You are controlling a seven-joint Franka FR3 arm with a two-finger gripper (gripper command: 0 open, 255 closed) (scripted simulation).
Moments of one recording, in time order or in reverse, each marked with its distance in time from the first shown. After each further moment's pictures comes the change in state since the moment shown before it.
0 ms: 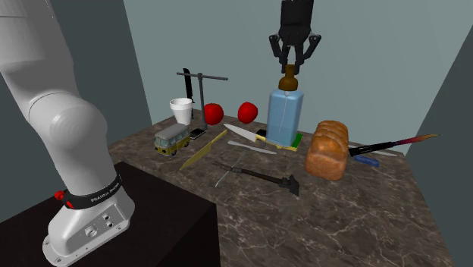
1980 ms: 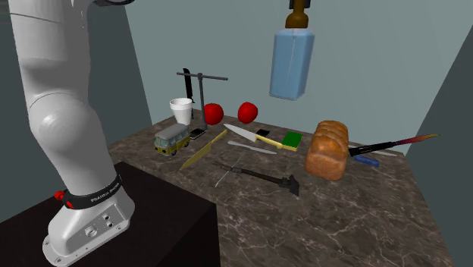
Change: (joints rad) arm -0.133 0.242 -0.044 0.686 0.180 -0.504 -0.065
